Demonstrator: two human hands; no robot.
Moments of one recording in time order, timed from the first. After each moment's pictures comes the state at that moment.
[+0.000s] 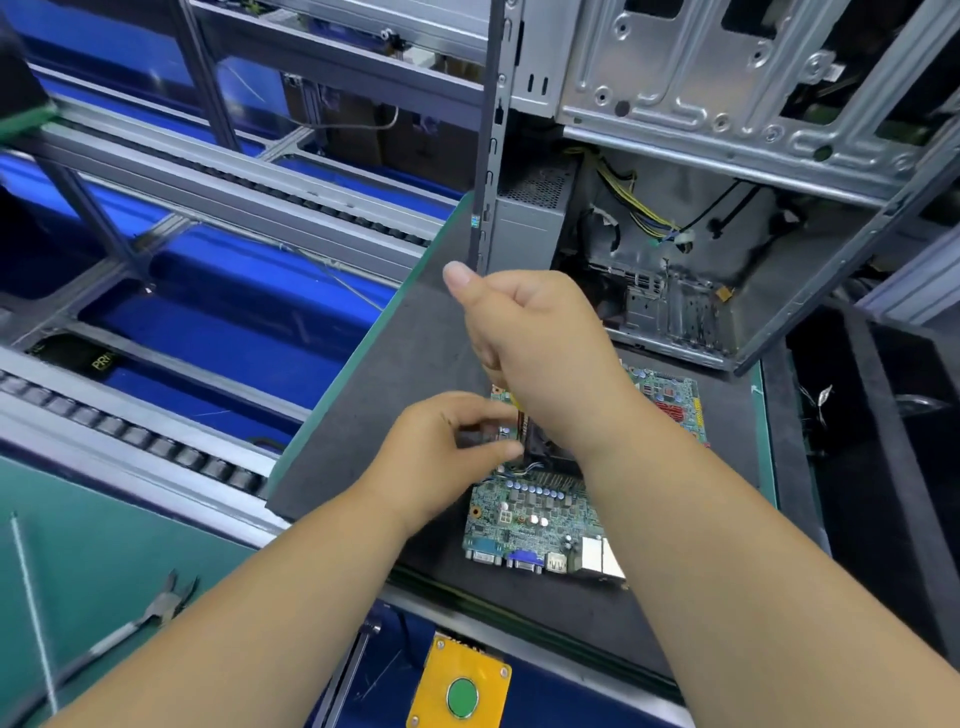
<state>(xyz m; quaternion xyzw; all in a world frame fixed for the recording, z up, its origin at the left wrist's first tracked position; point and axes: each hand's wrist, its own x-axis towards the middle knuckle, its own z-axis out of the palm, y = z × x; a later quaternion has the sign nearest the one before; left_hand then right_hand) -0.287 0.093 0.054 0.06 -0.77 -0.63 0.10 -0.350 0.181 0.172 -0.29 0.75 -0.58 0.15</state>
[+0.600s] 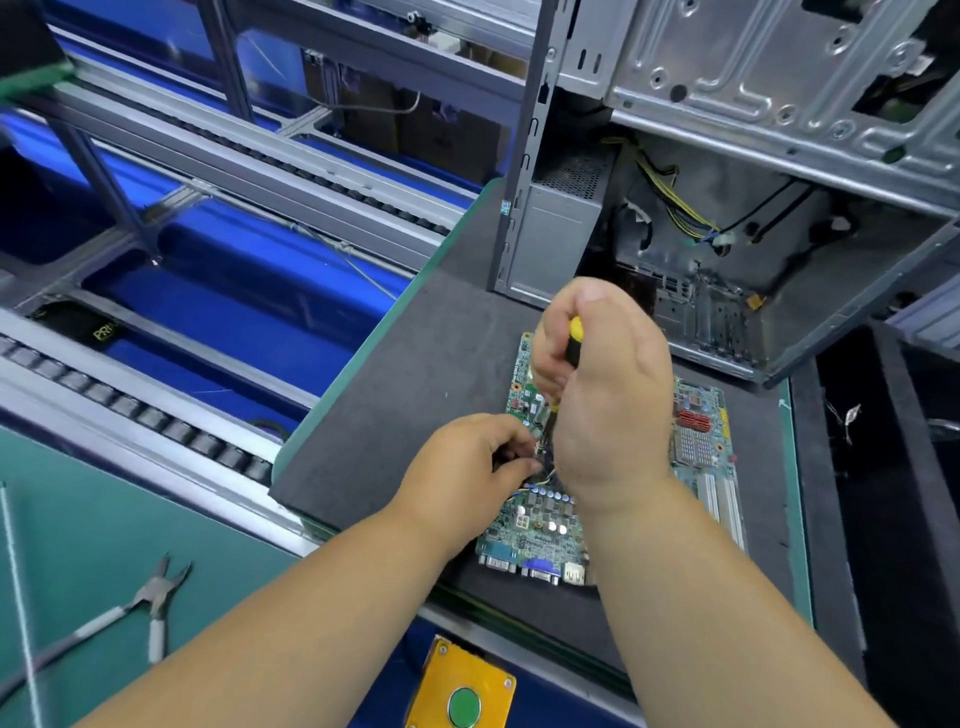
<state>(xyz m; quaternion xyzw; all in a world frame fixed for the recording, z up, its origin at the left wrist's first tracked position) -0.289 0.107 0.021 0.07 -0.87 -0.48 0.09 -0.336 0.185 0.143 -0.22 0.62 -0.75 0.06</state>
